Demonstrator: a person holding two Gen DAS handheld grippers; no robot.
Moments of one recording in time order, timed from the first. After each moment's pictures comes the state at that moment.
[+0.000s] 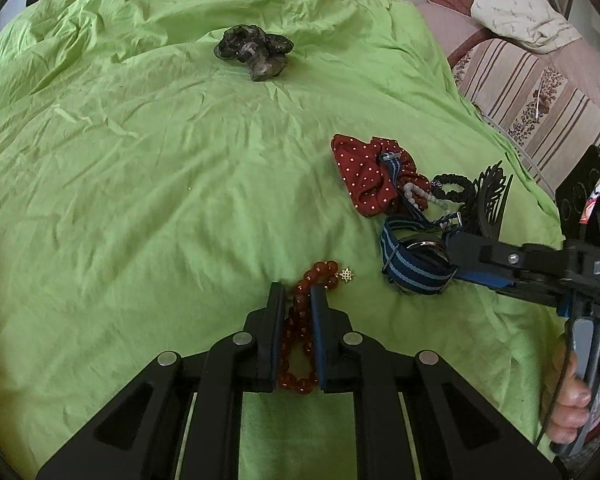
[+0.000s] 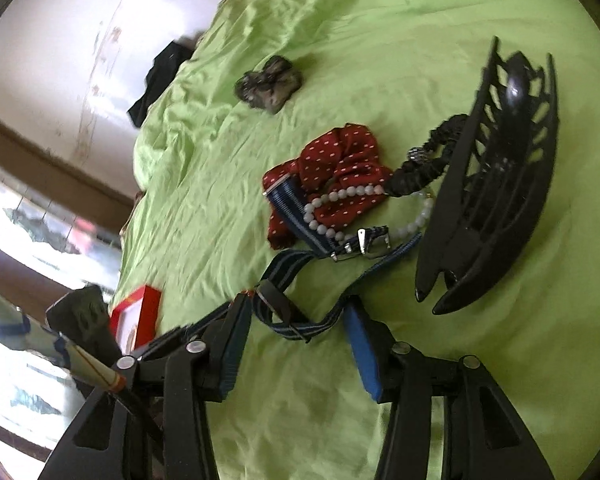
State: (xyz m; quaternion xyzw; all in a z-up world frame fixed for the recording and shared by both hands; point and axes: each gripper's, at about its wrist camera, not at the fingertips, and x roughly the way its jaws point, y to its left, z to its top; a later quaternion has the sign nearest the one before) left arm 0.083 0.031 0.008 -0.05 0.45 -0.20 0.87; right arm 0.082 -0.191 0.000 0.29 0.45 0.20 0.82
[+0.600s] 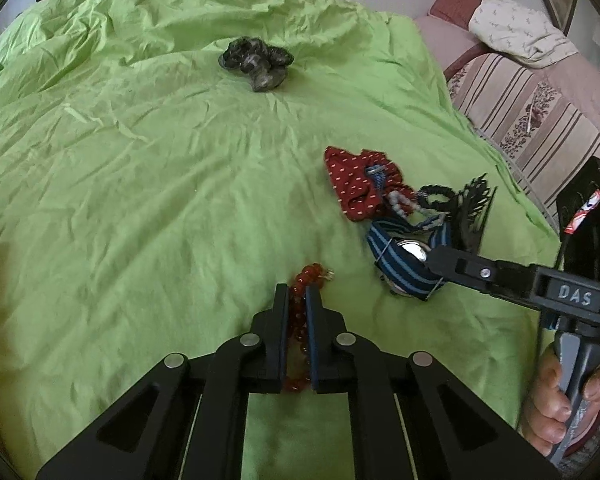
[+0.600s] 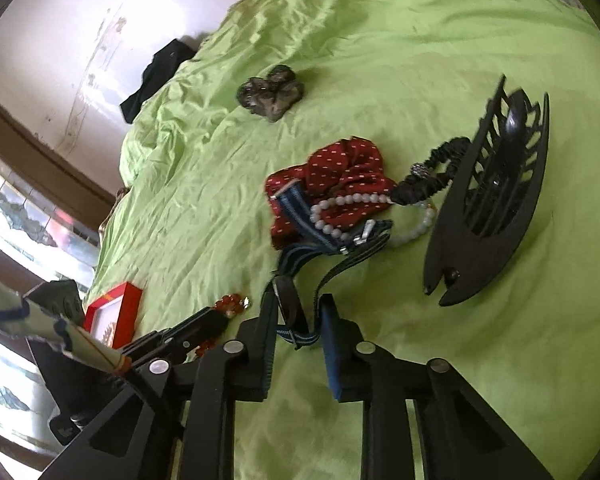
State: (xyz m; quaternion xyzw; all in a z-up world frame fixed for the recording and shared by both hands) left arm 0.068 0.038 0.025 -0.07 0.44 -0.20 0.87; right arm 0.069 -0.179 0.018 0.23 0.43 0.18 0.85
